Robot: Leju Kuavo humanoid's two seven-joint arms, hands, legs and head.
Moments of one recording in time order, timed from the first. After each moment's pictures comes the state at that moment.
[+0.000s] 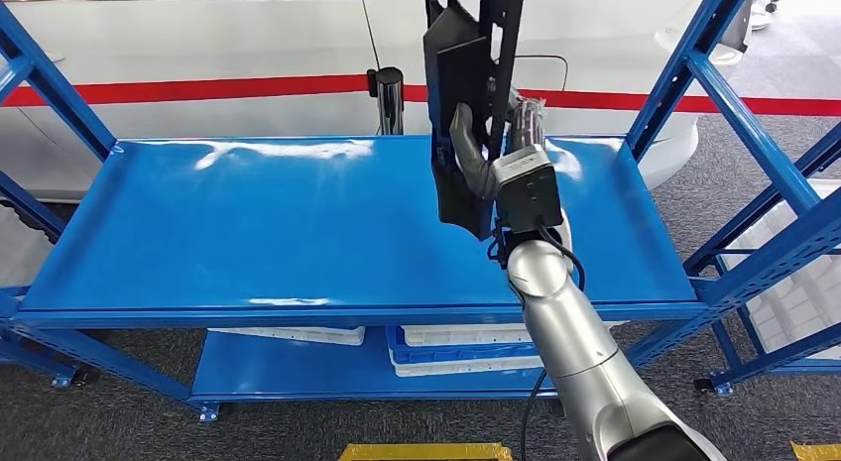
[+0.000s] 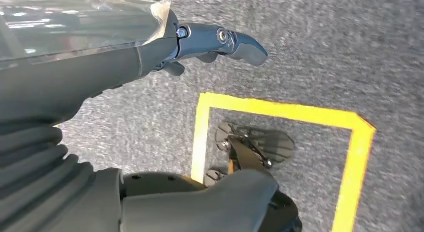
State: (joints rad) left arm -0.09 -0.21 1.10 -0.19 -0.86 0.16 -0.34; right arm -0.66 0.05 0.44 -1.34 0.15 -0.33 -0.43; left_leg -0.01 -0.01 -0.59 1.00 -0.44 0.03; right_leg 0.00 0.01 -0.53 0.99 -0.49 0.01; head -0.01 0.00
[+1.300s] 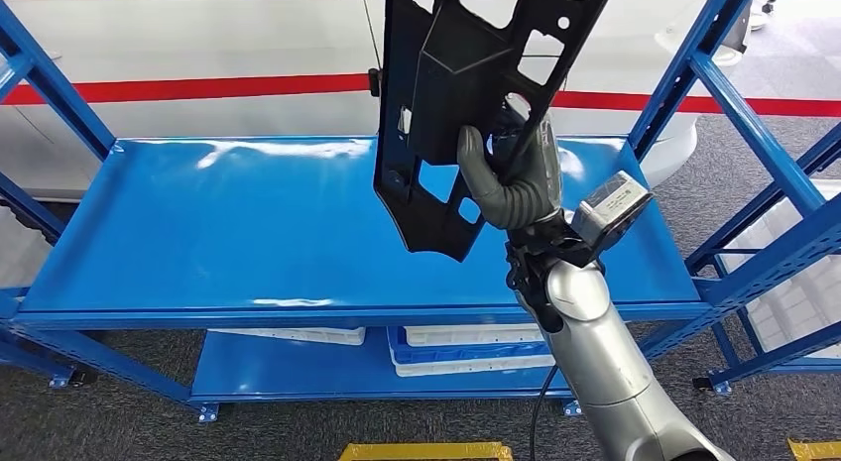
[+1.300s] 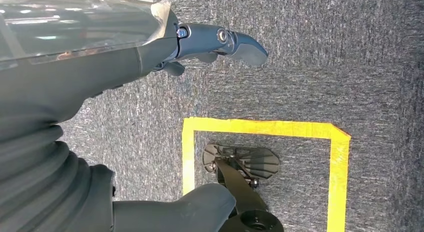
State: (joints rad) left arm -0.11 -0.14 1.06 -0.19 -0.93 0.12 -0.40; right arm -0.59 -0.05 0.49 -1.60 -0.17 -0.05 -0.45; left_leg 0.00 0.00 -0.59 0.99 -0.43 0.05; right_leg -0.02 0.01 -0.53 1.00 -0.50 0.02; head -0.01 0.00
